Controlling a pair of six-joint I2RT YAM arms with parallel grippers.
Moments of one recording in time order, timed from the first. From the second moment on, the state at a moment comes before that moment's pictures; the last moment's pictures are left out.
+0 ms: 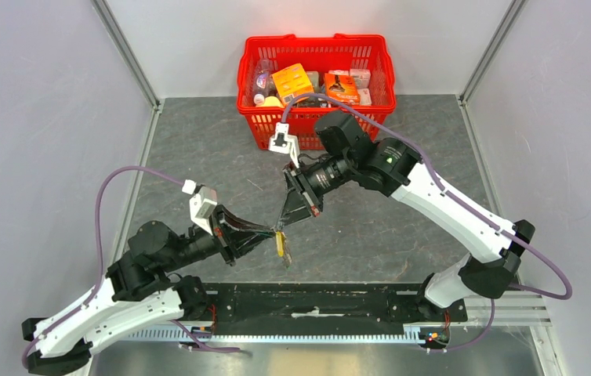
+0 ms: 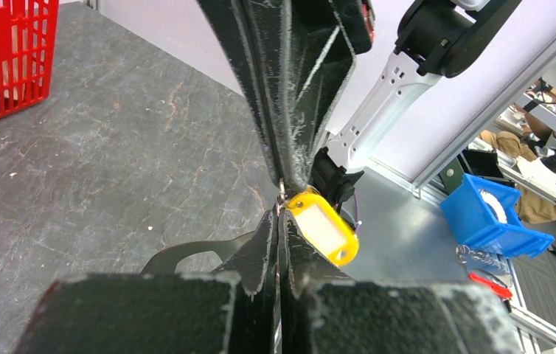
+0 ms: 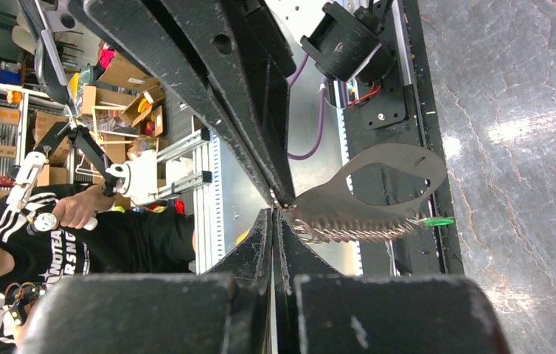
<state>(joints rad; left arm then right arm) -1.03 0.41 0.73 -0.23 0.15 -0.41 0.92 1.50 1.74 -0.85 -0.87 0.33</state>
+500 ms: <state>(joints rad) -1.03 0.38 0.73 -0.23 0.16 -0.40 0.92 1.52 1.75 -0.86 -0.86 0.35</state>
